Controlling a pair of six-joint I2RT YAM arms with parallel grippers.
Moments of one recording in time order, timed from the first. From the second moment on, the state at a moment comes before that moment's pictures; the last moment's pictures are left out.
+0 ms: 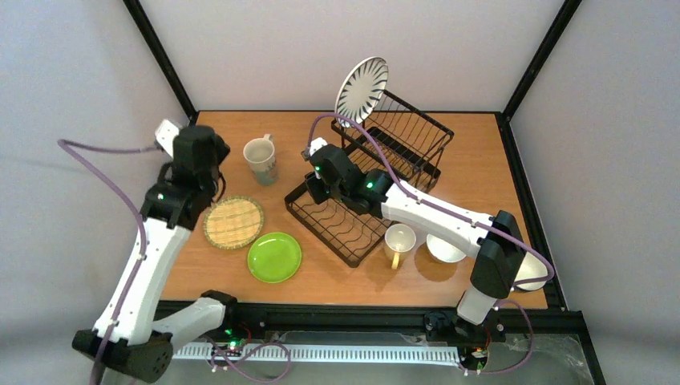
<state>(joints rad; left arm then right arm) -0.33 0.98 1.23 -0.74 -0.62 -1.01 0.98 1.69 1.52 -0.50 0.27 0.20</state>
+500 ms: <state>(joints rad) 0.38 1.12 1.07 -0.62 0.09 -0.74 0.98 1.71 1.53 -0.44 0.19 0.16</state>
